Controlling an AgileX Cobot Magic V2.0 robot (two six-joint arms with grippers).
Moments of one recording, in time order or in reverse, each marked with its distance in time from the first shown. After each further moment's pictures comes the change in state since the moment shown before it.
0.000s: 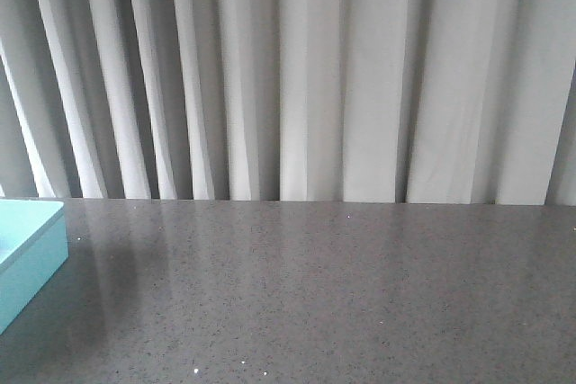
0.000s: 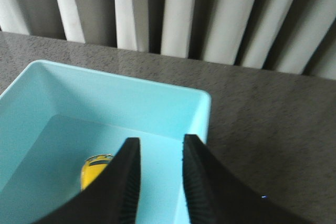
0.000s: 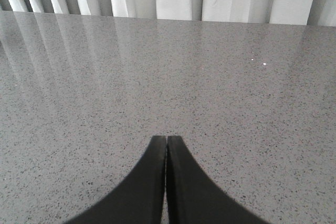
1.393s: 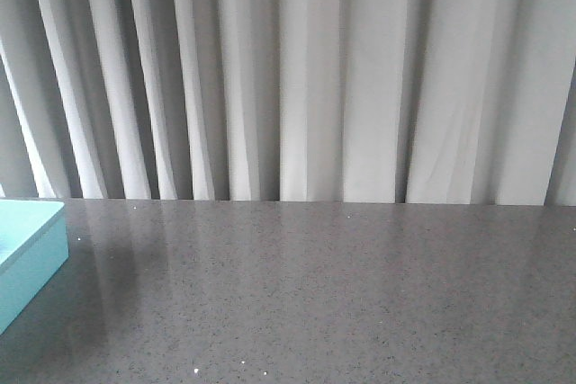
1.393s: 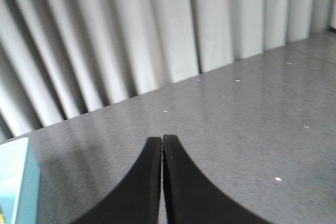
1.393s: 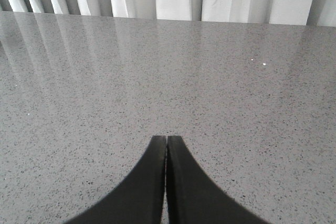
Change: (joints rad) left arm -0.068 -1.113 0.209 -0.088 0.714 0.021; right arm 0.000 0.000 0.000 0.000 0.000 0.000
